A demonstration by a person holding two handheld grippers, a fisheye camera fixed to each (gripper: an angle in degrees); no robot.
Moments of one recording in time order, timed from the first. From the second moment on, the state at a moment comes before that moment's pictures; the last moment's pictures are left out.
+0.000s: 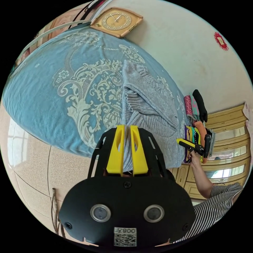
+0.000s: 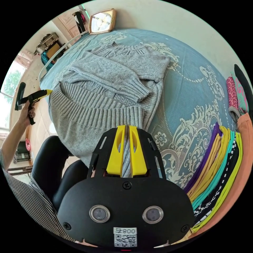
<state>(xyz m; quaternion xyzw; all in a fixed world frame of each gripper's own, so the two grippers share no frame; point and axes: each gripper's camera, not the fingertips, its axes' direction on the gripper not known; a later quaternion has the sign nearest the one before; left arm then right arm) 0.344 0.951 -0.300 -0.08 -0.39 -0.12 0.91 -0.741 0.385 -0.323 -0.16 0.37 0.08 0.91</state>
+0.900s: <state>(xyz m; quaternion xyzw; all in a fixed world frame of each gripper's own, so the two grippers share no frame) 0.365 0.902 -0.151 -0.19 -0.41 0.01 0.89 -0.771 0.346 -0.408 -0.03 0.33 0.11 0.94</state>
